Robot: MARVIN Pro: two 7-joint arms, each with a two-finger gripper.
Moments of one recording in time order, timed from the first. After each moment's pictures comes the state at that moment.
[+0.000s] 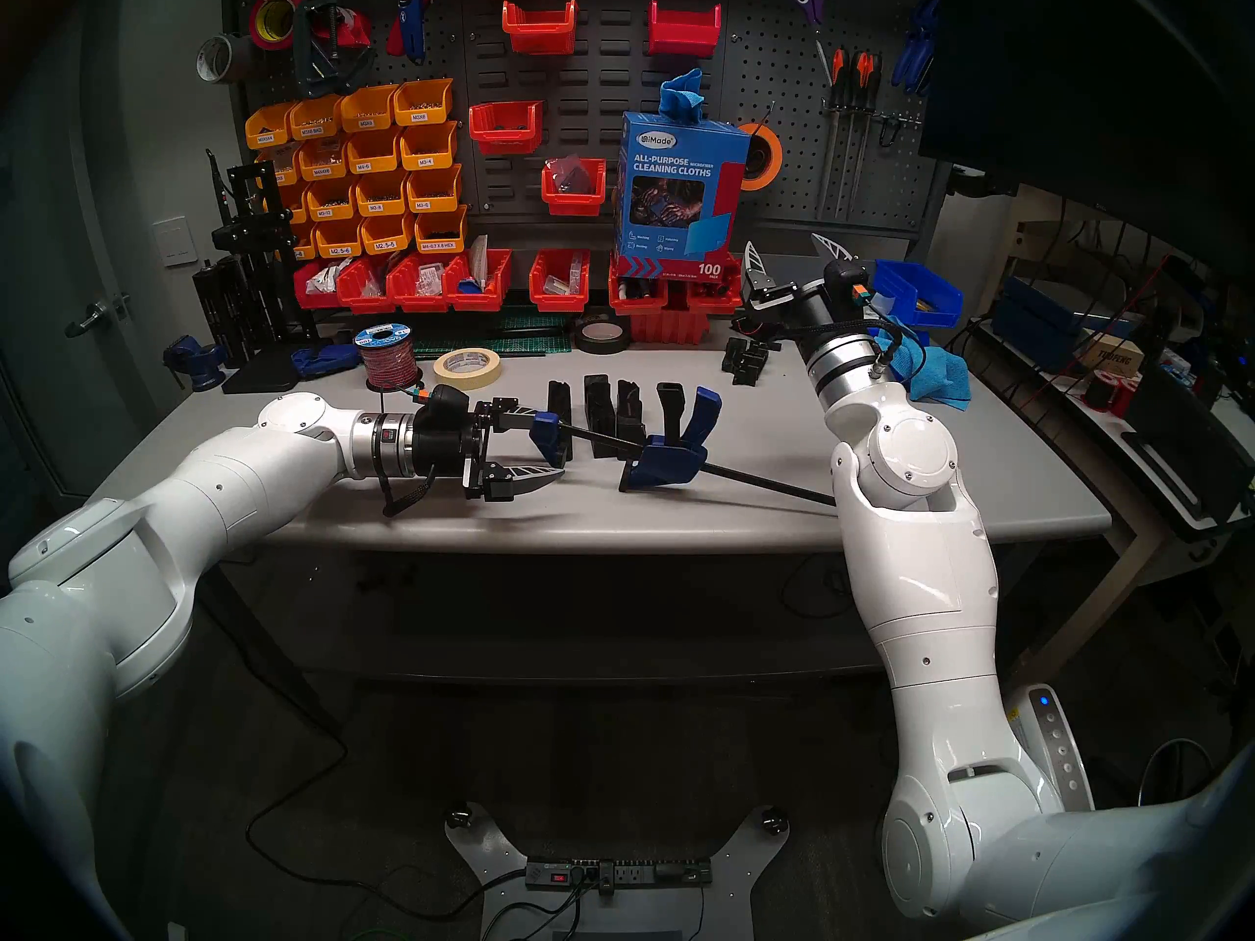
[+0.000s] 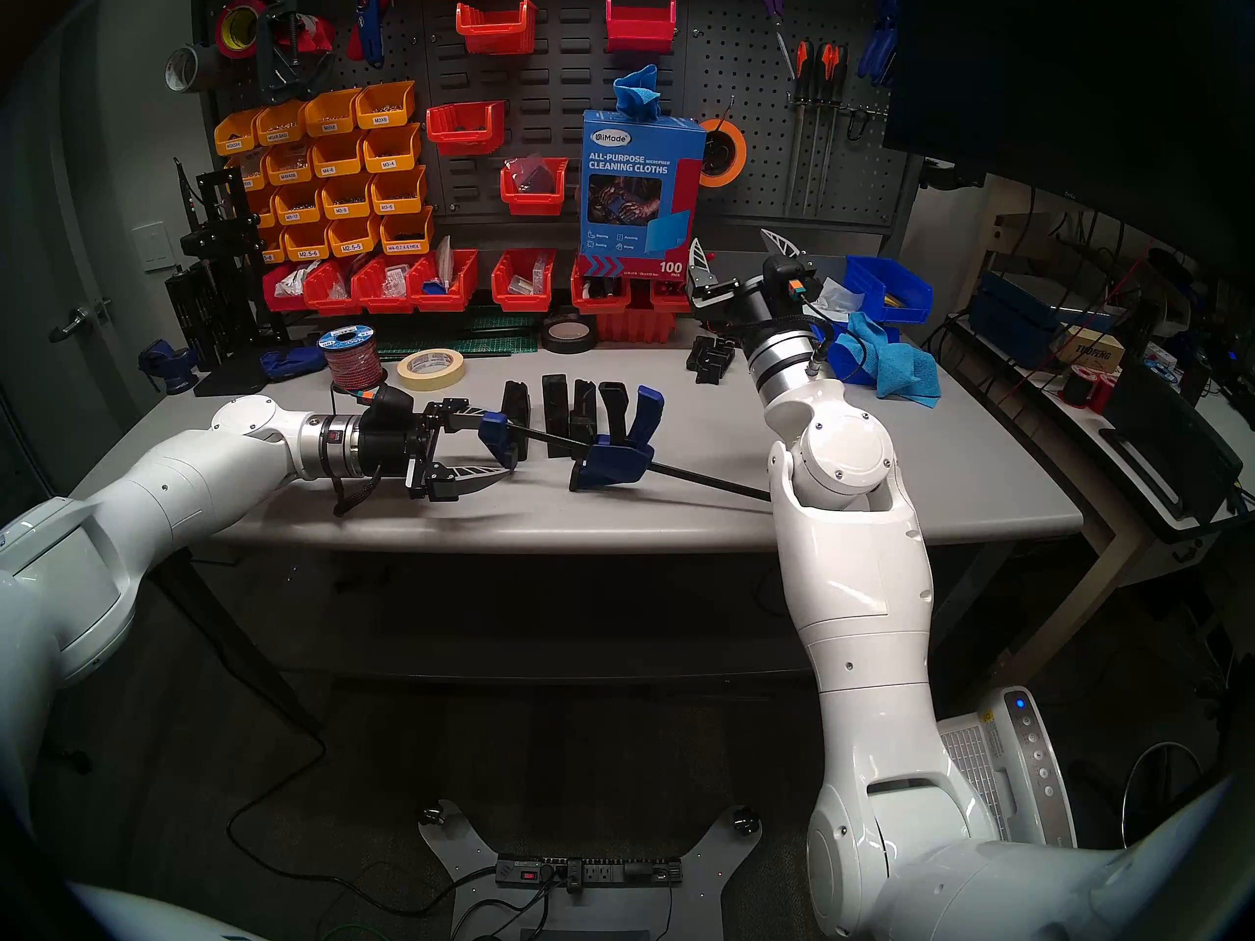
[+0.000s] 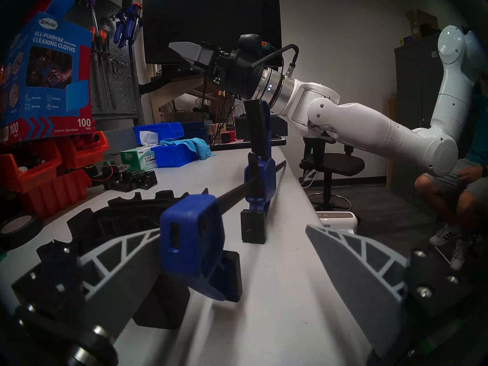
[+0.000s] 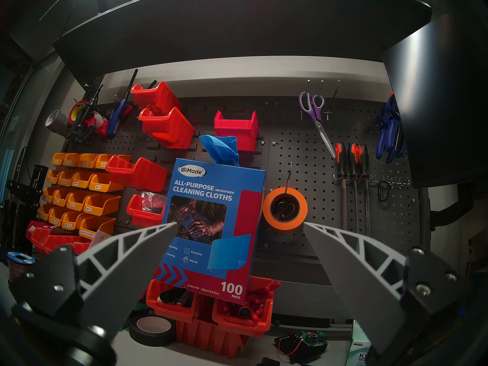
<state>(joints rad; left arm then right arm) 0.53 -0.91 -0.39 -0.67 -1.18 -0.40 -1.44 -1.20 -1.48 1.58 -1.58 0.07 -0.13 0.23</state>
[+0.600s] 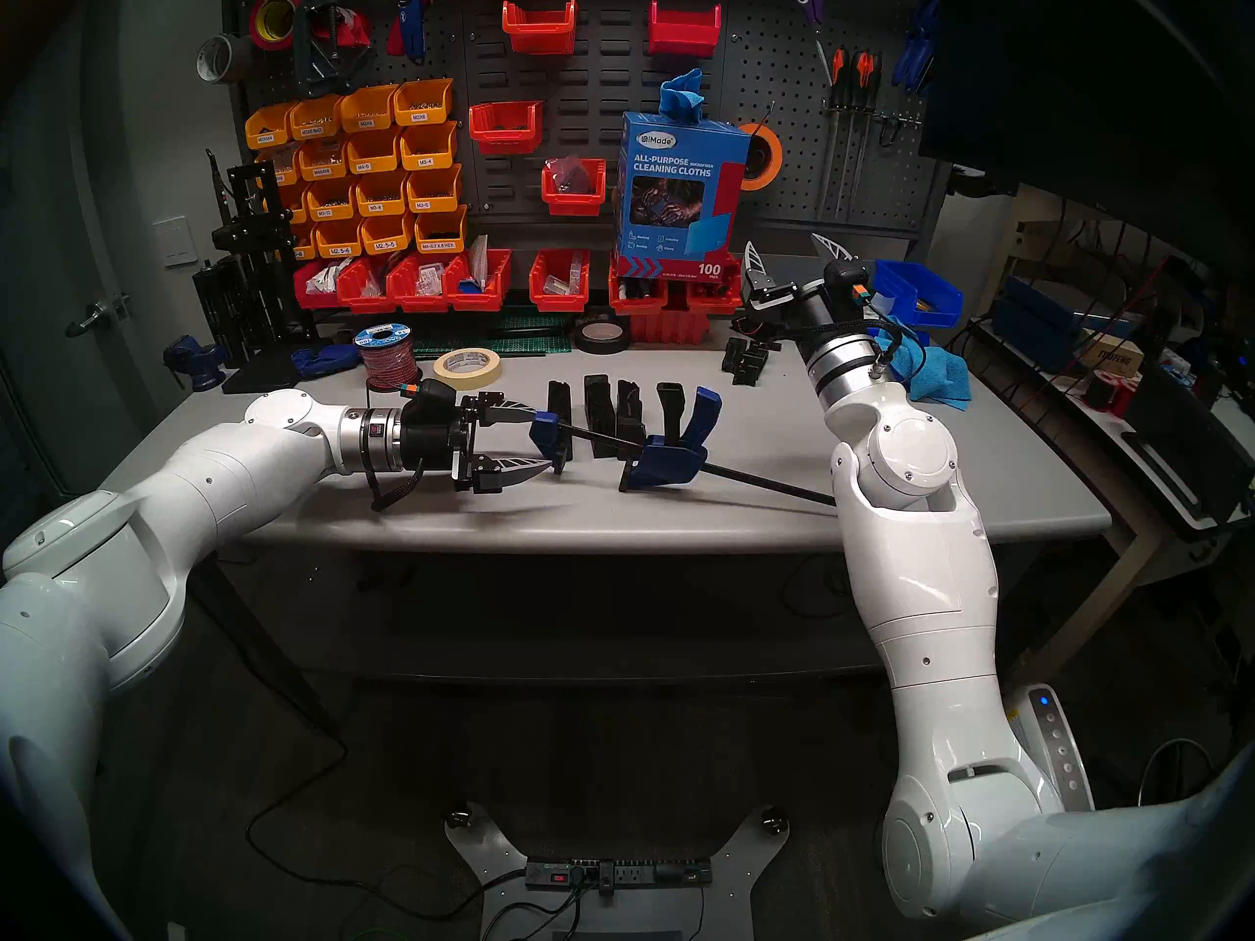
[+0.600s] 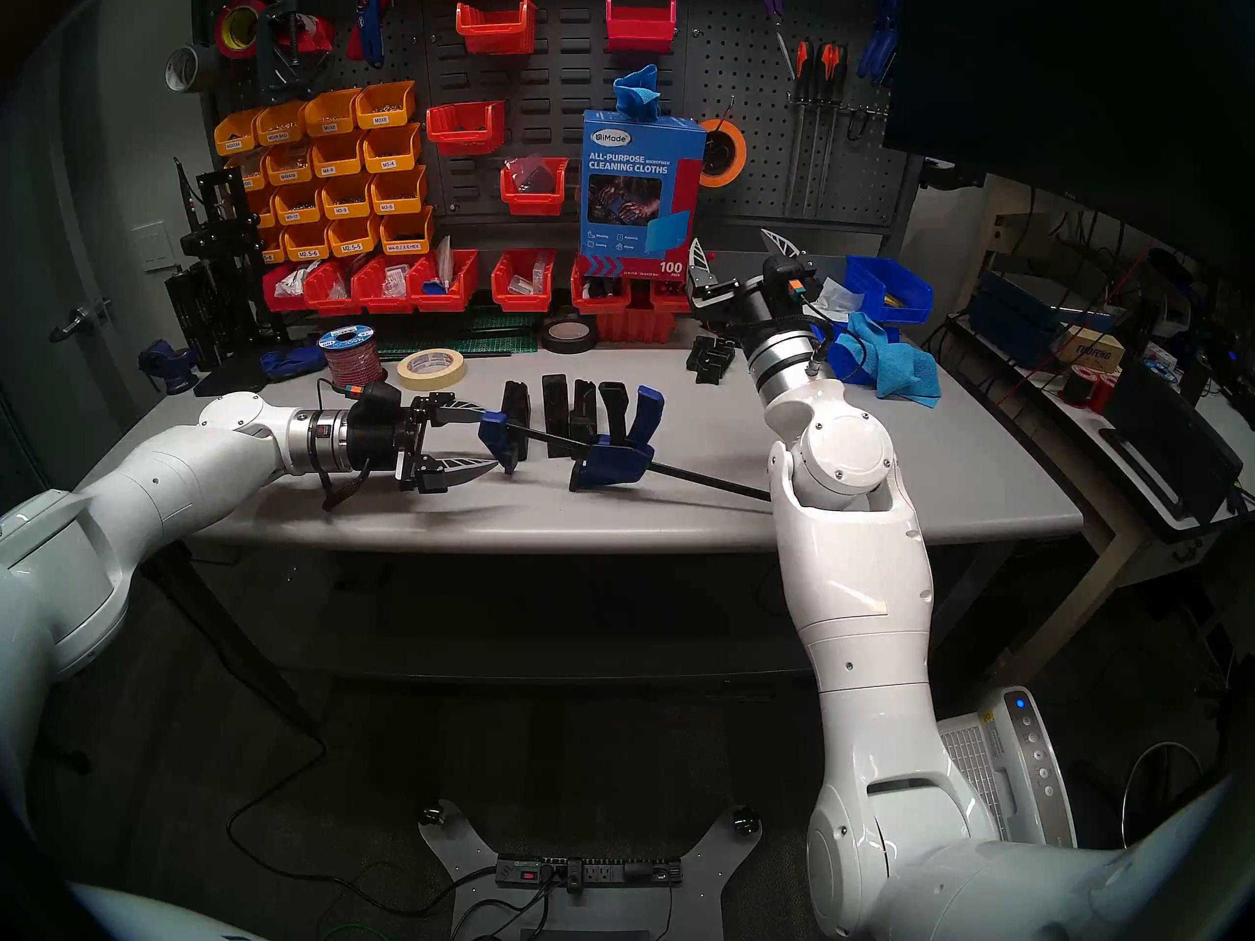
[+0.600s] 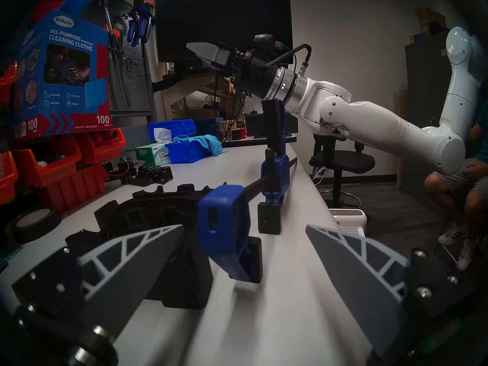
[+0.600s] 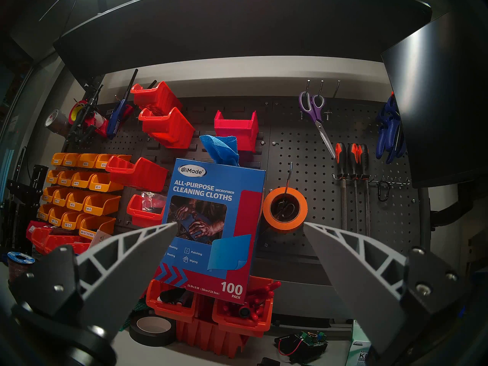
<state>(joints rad) 0.50 -0.89 -0.35 -0.64 -1.21 -0.40 -1.44 -1.20 -1.48 1.58 -1.58 0.07 -0.13 0.23</state>
